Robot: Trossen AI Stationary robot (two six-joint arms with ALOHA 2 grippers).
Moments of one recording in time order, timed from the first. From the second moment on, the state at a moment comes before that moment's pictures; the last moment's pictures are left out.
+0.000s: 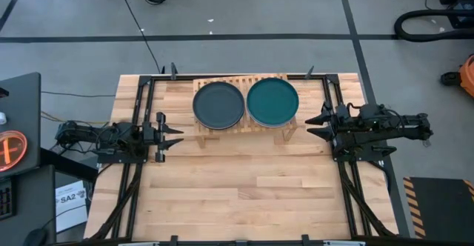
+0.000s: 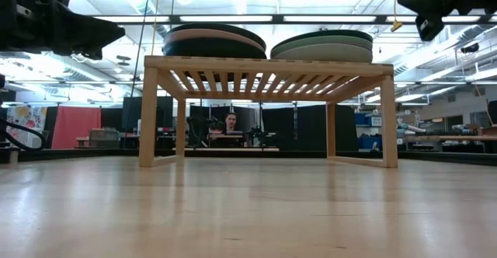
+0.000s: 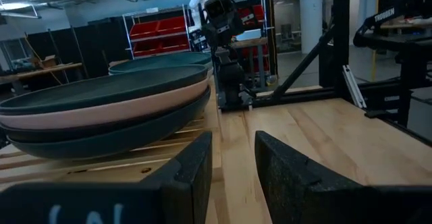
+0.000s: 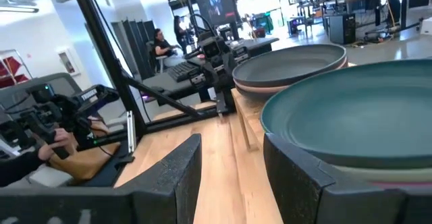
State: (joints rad) left arm -0.15 0.00 0.01 0.11 -0.22 0.16; right arm 0.09 0.12 0.36 -0.24 0.08 0.26
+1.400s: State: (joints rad) left arm -0.15 0.00 0.01 0.11 -0.22 0.15; right arm 0.09 0.01 0.01 0.04 0.11 0.10
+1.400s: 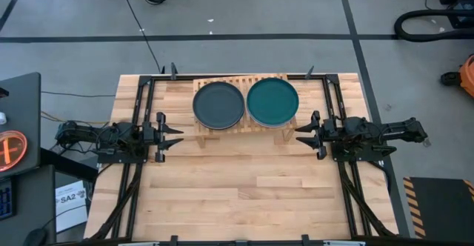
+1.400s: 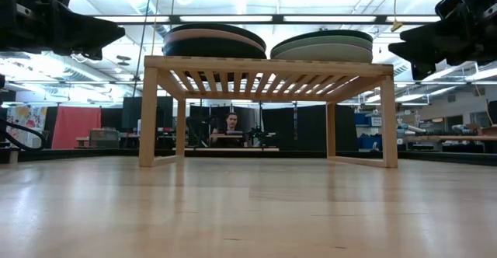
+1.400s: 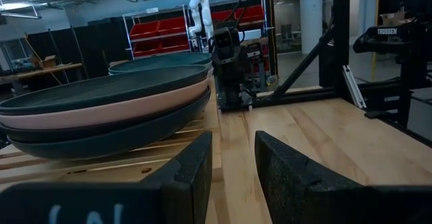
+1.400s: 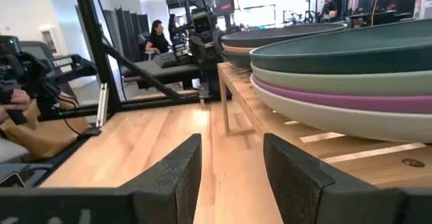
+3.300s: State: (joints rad) left arm 0.10 0.01 0.01 0.08 -0.10 0.17; right arm 0.09 0.01 0.01 0.04 0.11 0.11
